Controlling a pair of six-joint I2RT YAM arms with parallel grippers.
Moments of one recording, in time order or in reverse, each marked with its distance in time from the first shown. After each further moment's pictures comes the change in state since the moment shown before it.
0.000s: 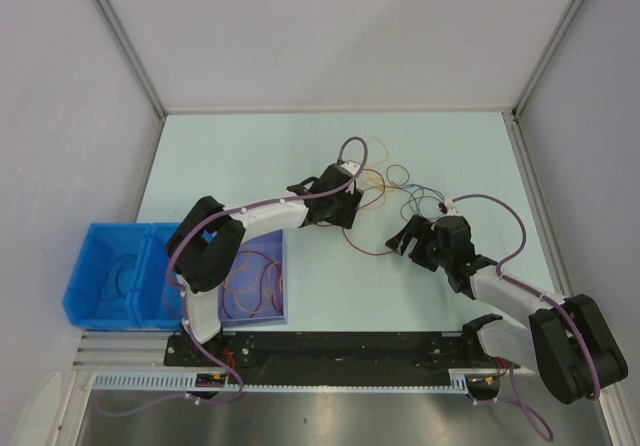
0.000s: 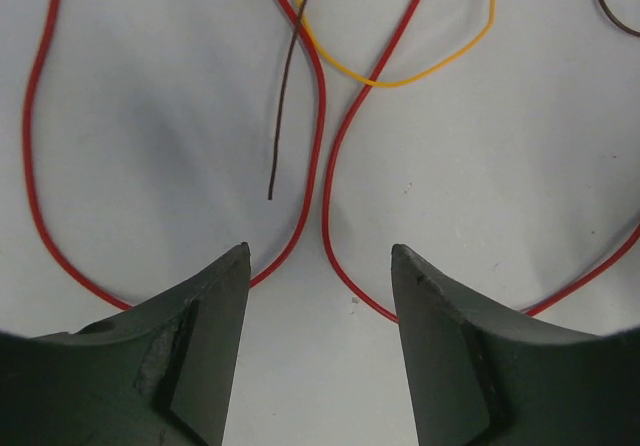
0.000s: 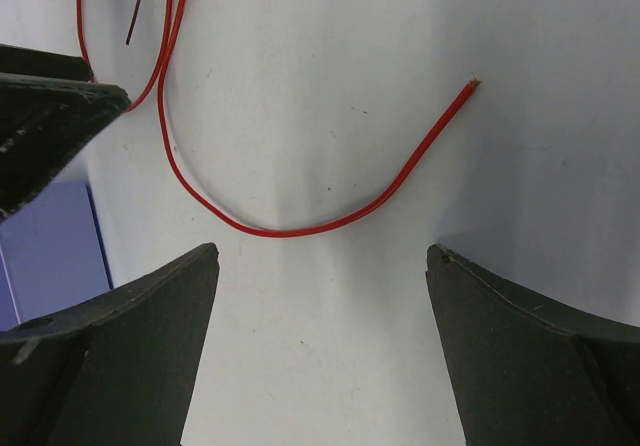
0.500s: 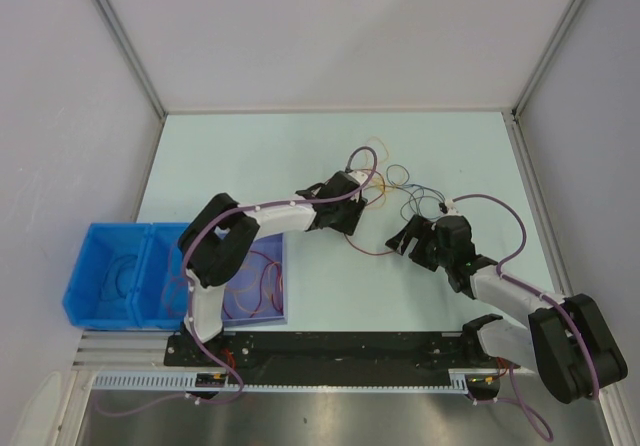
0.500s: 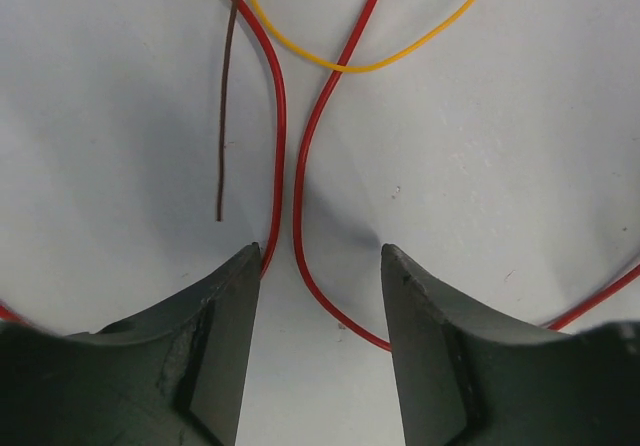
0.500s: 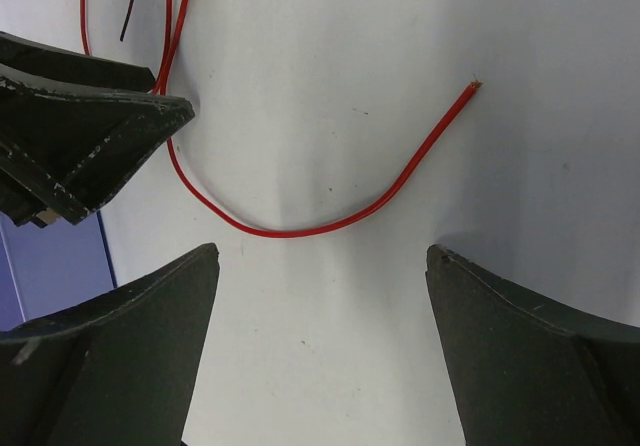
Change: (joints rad) left arm -0.018 0.082 -0.006 0.053 0.042 0.048; right arm -0.010 0.006 -0.001 0.010 -0.018 0.000
